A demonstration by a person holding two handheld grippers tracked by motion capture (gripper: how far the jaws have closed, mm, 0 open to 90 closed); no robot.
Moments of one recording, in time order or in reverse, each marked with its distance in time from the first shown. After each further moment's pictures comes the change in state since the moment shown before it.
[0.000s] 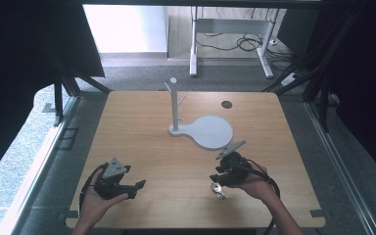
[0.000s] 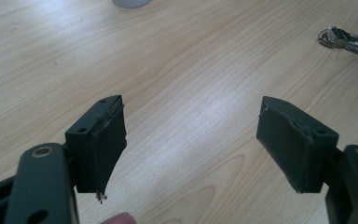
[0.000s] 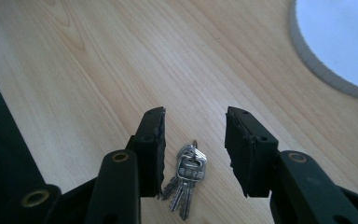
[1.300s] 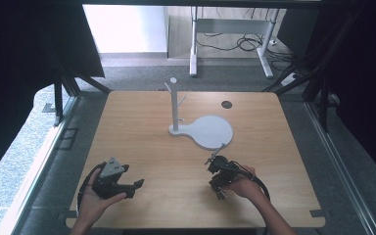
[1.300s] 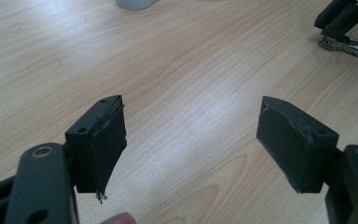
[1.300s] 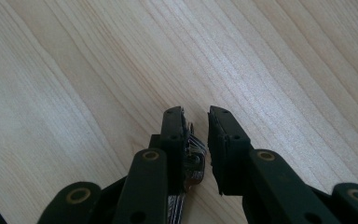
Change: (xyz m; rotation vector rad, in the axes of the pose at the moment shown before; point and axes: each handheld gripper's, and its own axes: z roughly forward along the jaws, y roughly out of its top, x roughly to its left) left arm 0.003 -0.001 -0.002 -0.009 -0.001 -0.018; right arm -0.008 -0.001 0.061 0.256 -0.009 0.019
